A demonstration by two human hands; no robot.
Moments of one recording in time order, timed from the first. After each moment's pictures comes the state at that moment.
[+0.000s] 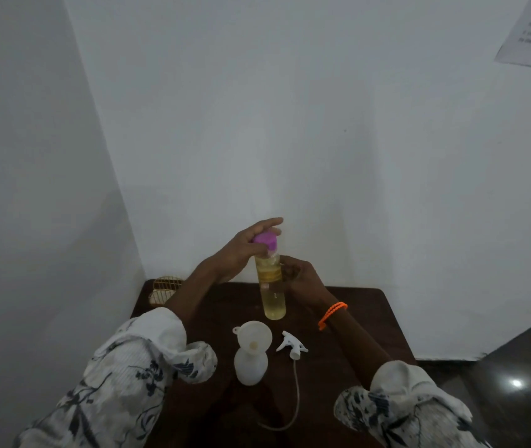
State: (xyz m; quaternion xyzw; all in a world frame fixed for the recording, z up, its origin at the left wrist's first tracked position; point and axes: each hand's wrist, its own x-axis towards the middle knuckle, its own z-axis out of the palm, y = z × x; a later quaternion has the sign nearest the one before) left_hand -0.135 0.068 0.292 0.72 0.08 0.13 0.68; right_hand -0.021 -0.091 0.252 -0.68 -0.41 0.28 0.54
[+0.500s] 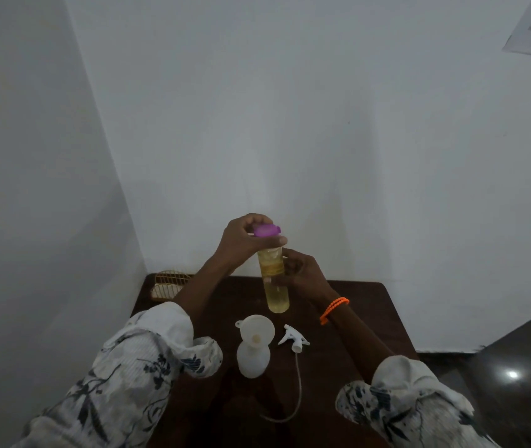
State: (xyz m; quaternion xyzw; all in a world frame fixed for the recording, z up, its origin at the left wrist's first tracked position) left_hand -0.138 0.049 0.295 0.71 0.19 0.28 0.62; right_hand -0.025 -0.105 0.254 -0.70 -0.43 0.25 0.52
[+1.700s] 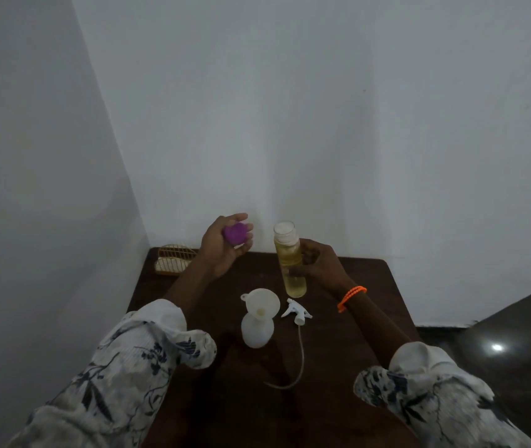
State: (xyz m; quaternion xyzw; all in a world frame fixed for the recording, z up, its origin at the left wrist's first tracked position) left_hand -0.174 0.075 0.225 0.34 0.23 0.23 0.88; right_hand -0.018 -0.131 0.232 -0.72 -0.40 0.26 0.50
